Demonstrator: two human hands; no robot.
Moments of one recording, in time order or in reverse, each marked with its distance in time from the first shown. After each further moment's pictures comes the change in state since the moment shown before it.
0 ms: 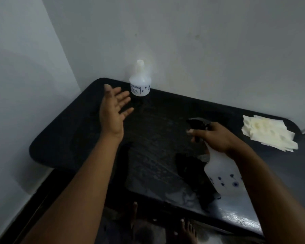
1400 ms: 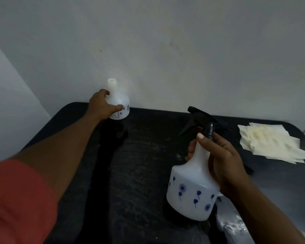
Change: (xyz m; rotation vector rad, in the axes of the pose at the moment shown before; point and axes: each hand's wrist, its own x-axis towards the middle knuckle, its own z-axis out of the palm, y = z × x) left_hand 0.209 -0.055 0.047 1.168 -0.235 0.278; right_hand 0.010 0.012 0.008 1.017 0.186 -0.300
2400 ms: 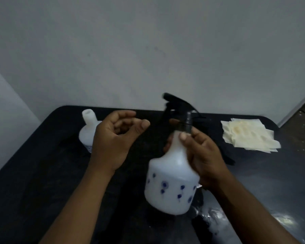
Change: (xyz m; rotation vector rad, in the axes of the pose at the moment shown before) left_hand -0.191 0.117 -0.031 -0.811 -0.061 0.071; right_hand -0.013 -0.014 0.025 0.233 -0.101 0.008
